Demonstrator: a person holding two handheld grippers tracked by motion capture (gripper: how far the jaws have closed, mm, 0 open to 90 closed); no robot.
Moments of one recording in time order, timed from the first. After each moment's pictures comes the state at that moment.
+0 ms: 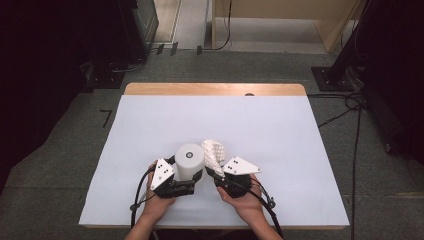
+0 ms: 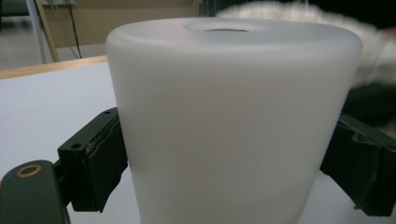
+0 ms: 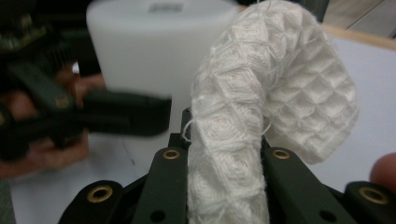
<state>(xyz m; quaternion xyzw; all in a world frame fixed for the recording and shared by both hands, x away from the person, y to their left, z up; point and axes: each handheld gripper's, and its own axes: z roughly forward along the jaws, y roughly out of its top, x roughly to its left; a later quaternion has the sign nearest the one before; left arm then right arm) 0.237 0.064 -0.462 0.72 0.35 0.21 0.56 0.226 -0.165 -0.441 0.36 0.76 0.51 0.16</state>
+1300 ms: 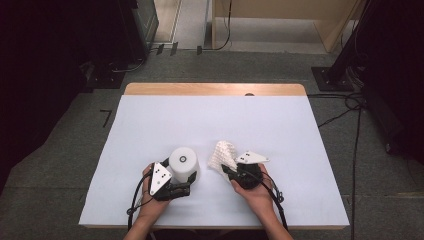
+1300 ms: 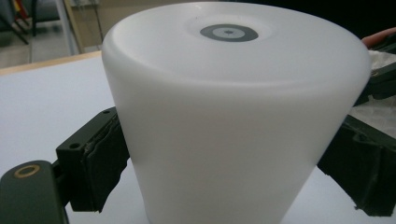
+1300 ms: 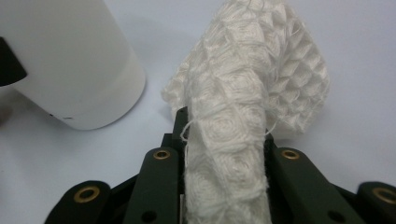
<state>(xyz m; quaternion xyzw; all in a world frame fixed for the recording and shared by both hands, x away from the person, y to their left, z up) 0.232 0.073 -0.484 0.73 0.36 0.26 0.53 0.258 -0.205 -0.481 0.44 0.77 0.44 0.14</state>
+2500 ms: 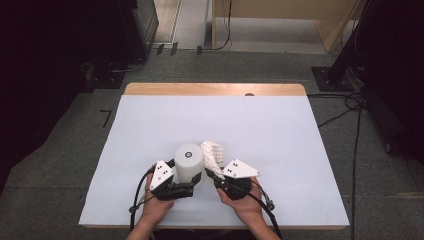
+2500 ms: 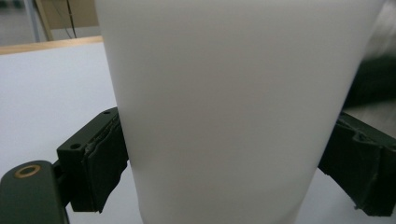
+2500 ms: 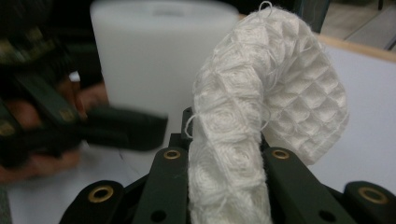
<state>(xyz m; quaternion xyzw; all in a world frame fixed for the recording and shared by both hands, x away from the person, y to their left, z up) 0.232 0.062 -0.468 0.74 0.36 0.19 0.54 0.222 -0.166 -0.444 0.35 0.76 0.52 0.18</state>
